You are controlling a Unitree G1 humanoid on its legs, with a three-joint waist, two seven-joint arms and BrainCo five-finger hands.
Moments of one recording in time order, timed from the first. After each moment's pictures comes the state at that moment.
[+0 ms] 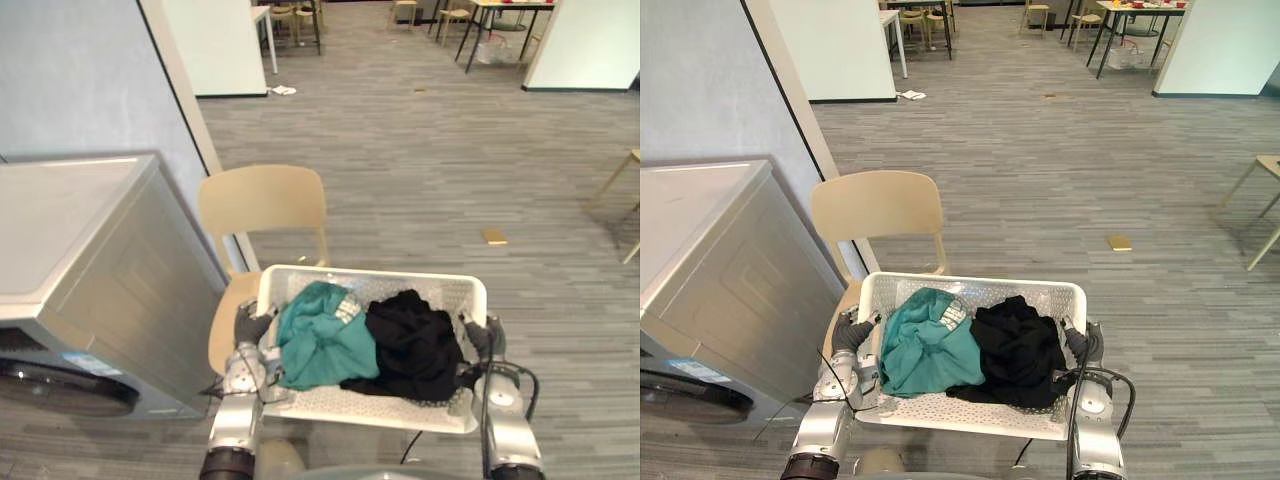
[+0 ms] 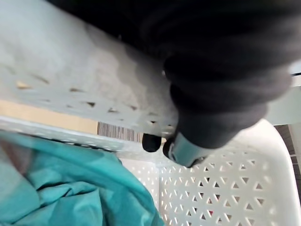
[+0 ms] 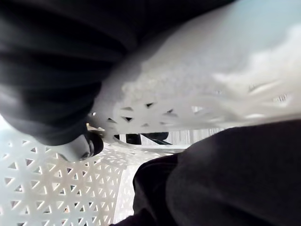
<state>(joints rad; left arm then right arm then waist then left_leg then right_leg) 0.05 -0.06 0.05 0.19 0.04 0.08 0.24 0.12 -0.04 -0.18 0.15 -0.07 0.09 -0.21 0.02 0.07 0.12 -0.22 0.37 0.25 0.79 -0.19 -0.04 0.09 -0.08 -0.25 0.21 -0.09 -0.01</state>
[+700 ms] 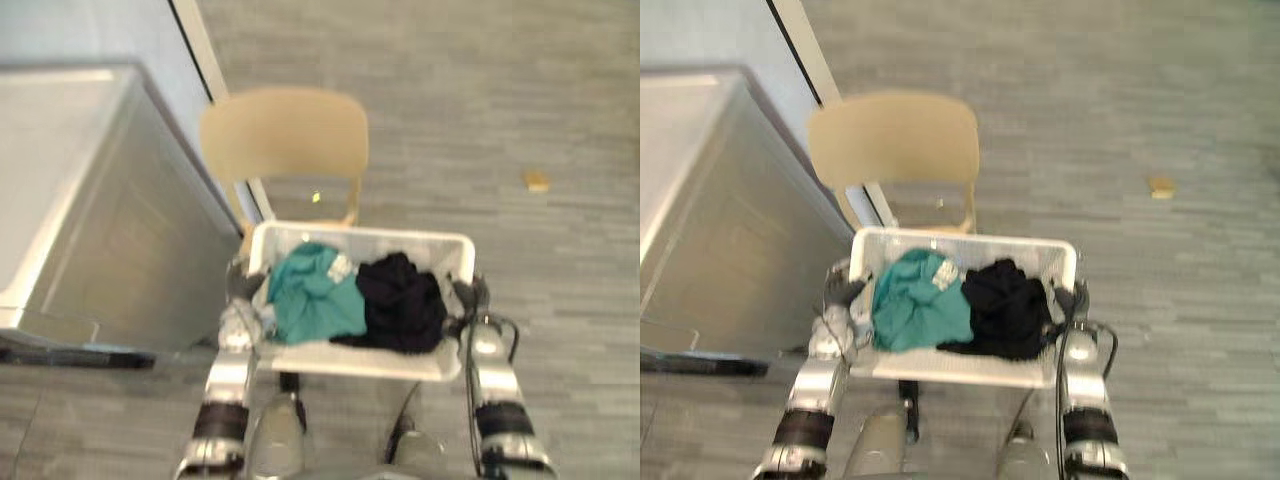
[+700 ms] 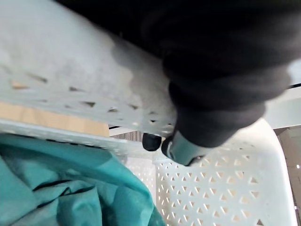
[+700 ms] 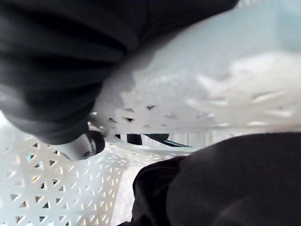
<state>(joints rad) -0.27 0.05 0.07 0.25 0.05 0.09 0.31 -0.31 -0.12 -0.20 0.39 -0.05 0.08 -0.24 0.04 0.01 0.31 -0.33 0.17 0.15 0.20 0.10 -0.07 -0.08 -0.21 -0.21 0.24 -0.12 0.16</state>
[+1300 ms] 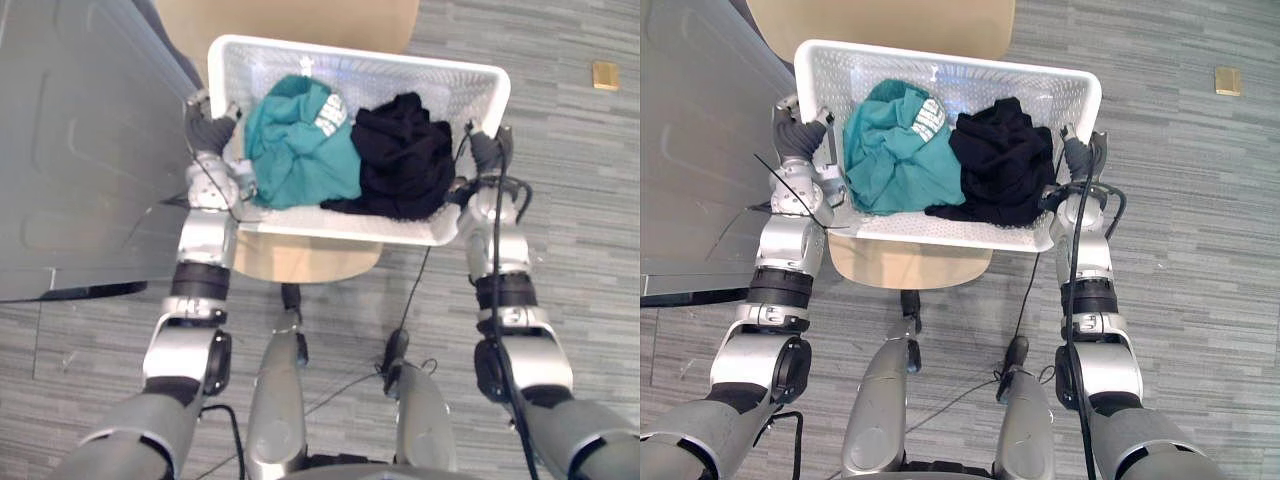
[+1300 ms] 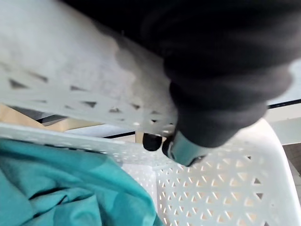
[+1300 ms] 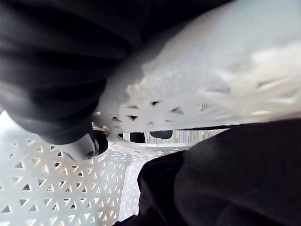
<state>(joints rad) -0.90 0.26 0.14 0.48 -0.10 0.07 0.37 -0.89 -0.21 -0.19 0.50 0.10 0.10 -0.33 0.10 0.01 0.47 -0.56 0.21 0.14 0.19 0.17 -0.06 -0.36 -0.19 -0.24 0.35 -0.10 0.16</state>
